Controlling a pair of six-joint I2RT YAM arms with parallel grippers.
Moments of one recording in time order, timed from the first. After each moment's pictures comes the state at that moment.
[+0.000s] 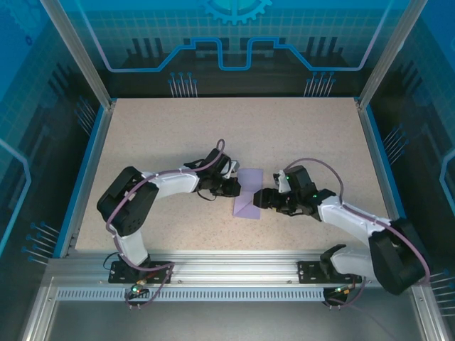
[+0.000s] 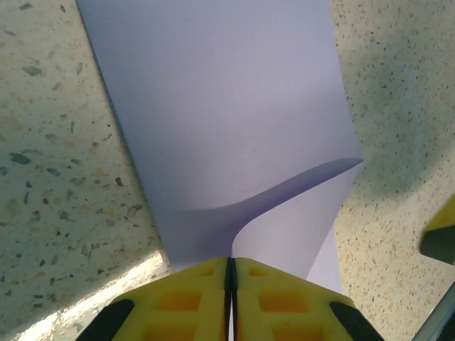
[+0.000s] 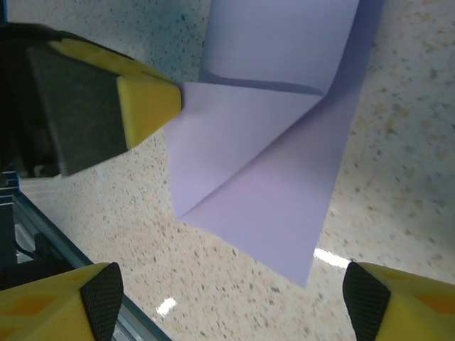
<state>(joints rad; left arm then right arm) -0.62 1.79 1.01 -0.23 0.39 -0.53 0.47 1.25 0.53 -0.19 -0.49 0.69</state>
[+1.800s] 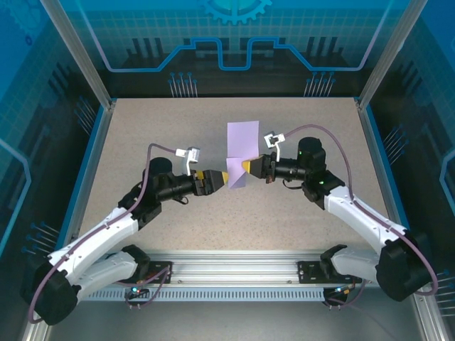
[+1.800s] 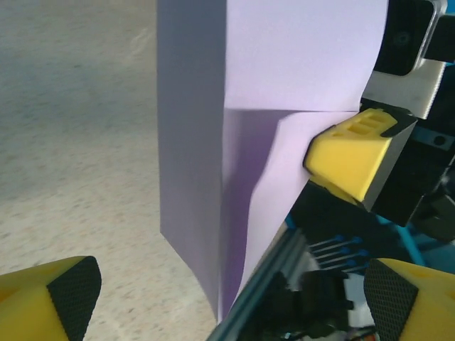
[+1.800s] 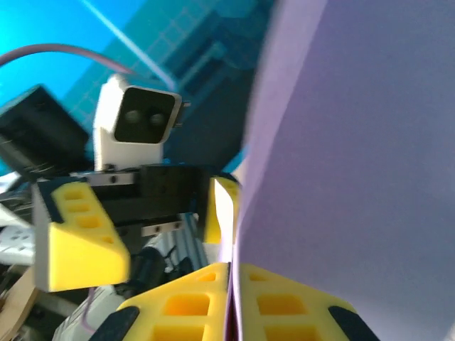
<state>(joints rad) -0.54 0.95 0.64 0.07 0.51 -0.80 0.46 1.16 0.76 0.20 -0.85 0.56</state>
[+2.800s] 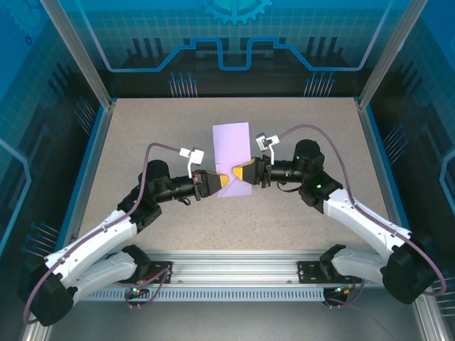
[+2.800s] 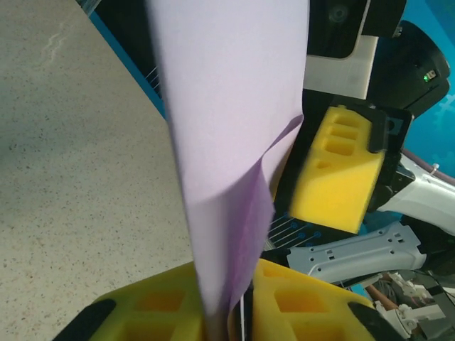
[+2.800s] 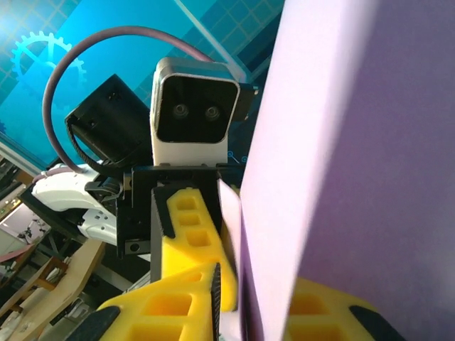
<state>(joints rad) -0.60 0.92 0.64 0.18 0.60 -0.79 0.56 1.13 0.78 0.27 -0.88 0.67</state>
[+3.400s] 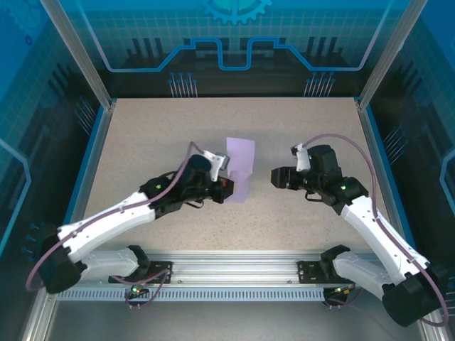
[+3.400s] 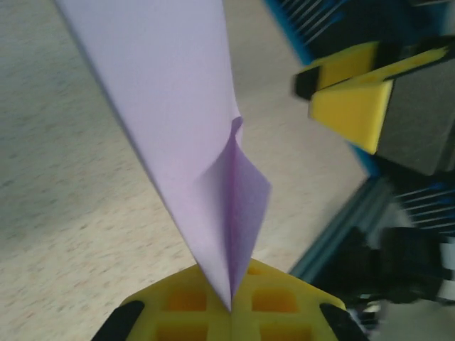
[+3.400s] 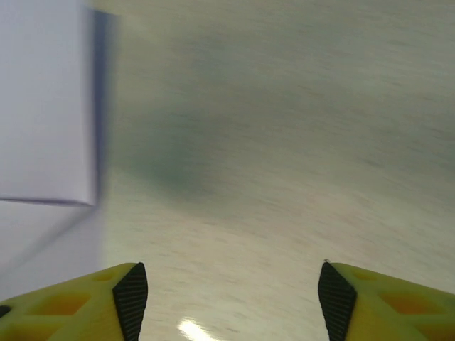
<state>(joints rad) -0.86 1.22 1.01 -0.49 0.02 -0.58 0.36 0.98 0.84 -0.66 -0.19 0.36</state>
